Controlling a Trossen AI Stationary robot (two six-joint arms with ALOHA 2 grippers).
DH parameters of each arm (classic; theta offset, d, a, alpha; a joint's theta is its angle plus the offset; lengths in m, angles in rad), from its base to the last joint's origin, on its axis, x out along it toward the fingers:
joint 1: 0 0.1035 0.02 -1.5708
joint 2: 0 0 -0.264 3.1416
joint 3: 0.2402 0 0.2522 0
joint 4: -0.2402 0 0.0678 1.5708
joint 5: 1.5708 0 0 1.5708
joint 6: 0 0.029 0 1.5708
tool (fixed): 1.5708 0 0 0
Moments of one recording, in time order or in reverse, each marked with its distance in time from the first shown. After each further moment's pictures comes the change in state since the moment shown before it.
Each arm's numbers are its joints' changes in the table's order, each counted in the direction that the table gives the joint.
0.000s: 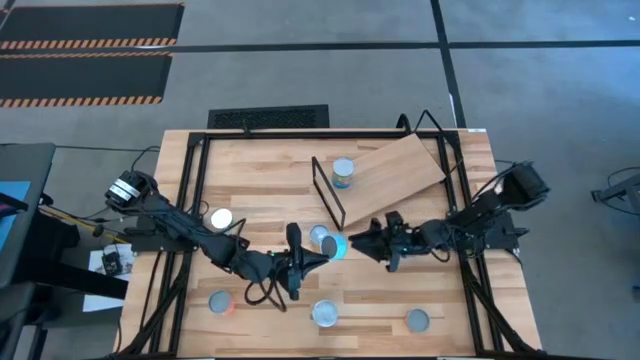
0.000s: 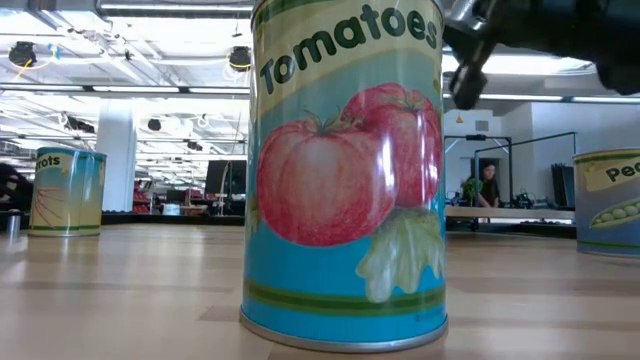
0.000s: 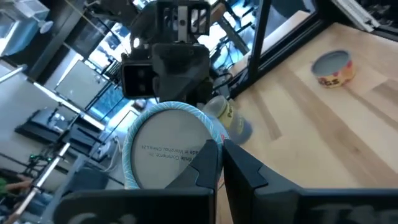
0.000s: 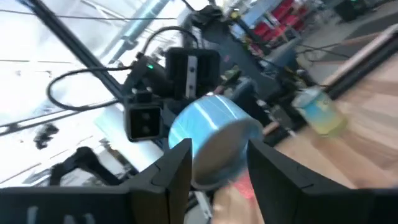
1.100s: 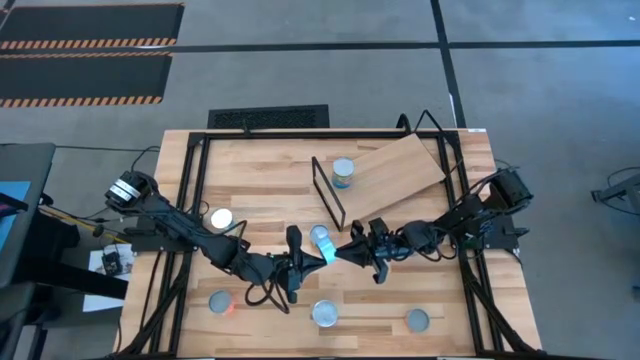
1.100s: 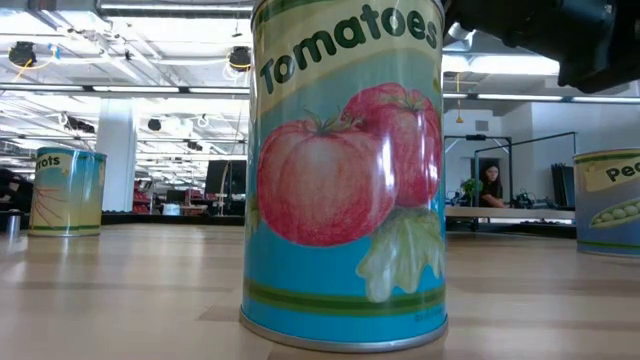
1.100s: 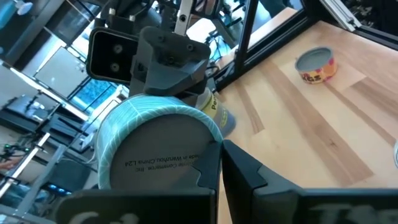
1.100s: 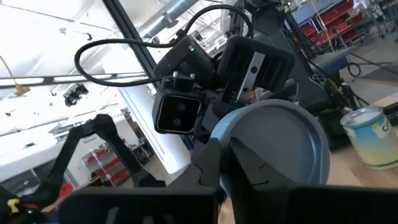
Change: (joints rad) left arm -0.002 0.001 -0.002 -0.042 0.022 -0.086; right arm -0.044 0.135 0.153 -0.005 -0.201 -0.186
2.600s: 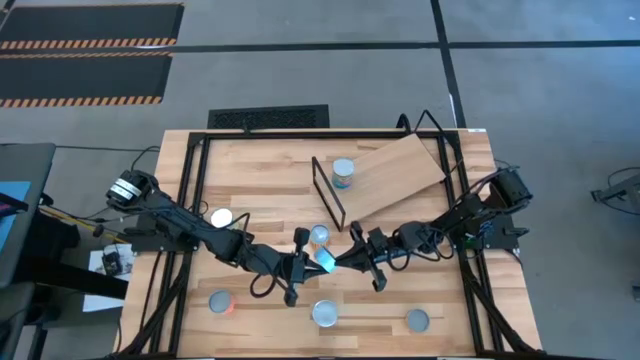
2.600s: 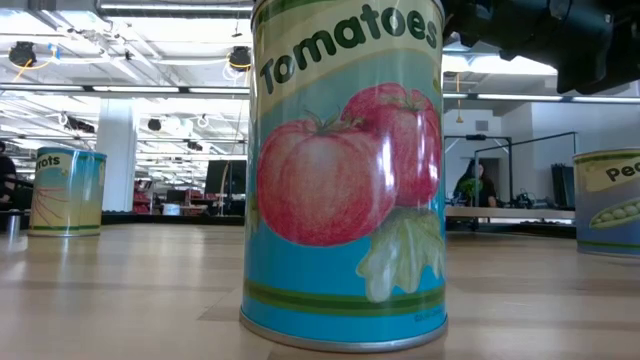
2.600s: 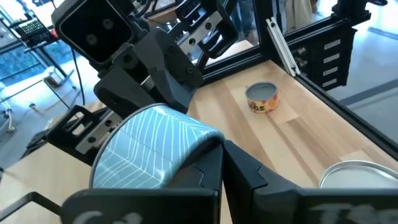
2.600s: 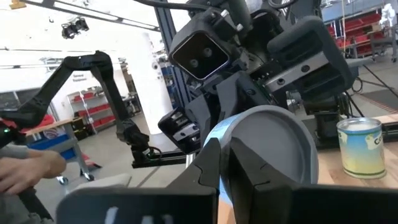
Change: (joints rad) left arm 0.074 -0.001 0.002 -0.016 0.267 -0.288; right arm -0.018 0.001 -0.002 -0.096 -0.099 -0.270
